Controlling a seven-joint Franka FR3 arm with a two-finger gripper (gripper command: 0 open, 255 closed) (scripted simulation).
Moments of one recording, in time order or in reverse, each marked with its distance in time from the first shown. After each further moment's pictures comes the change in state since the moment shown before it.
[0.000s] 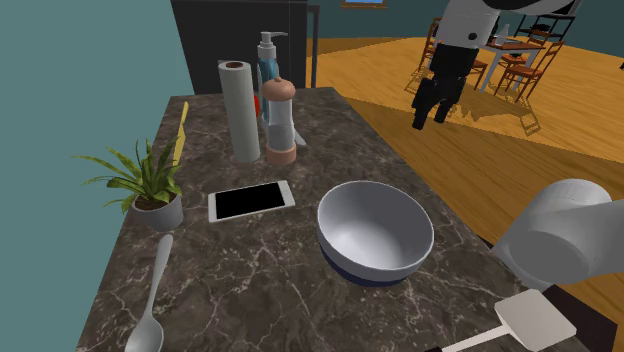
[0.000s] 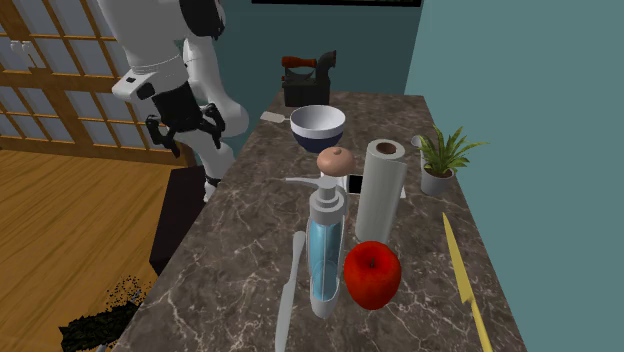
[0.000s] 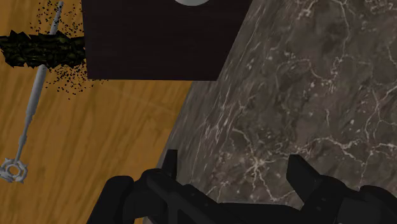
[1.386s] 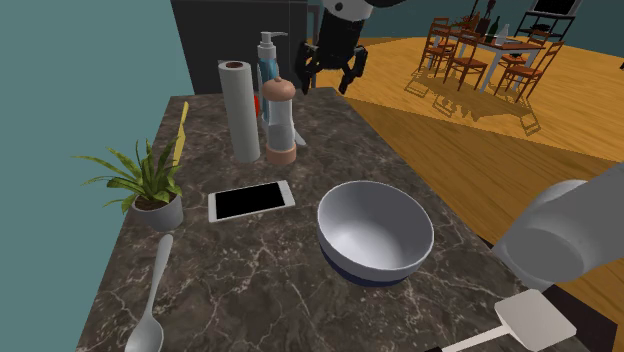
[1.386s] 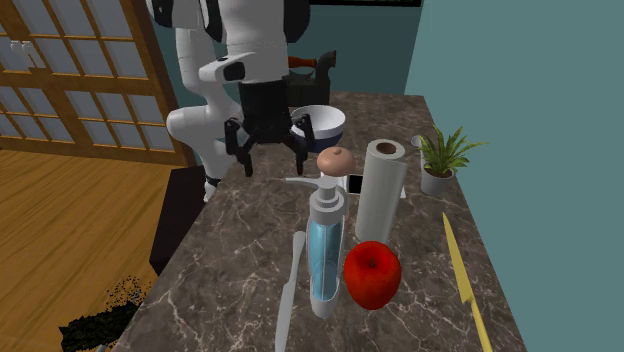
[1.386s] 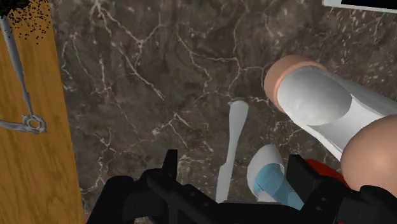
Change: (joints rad) arm -0.048 0.431 0.390 0.371 -0.004 0.373 0.600
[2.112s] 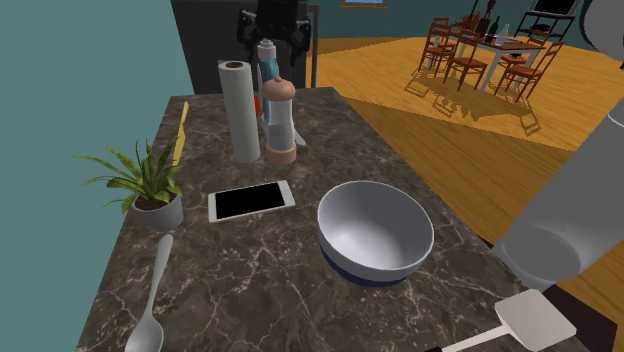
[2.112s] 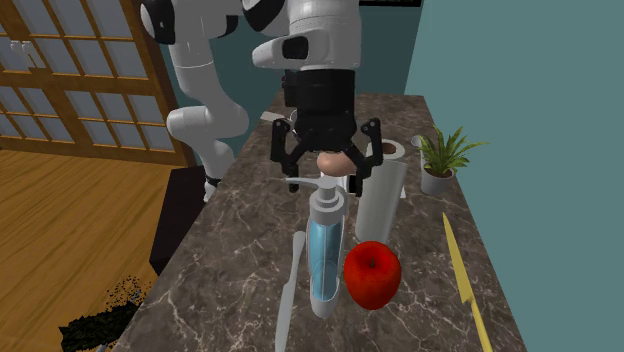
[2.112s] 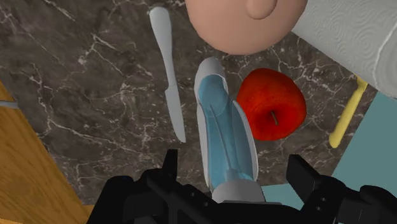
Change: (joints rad) arm -0.029 0.378 0.180 0.442 -0.325 -0.006 0.401
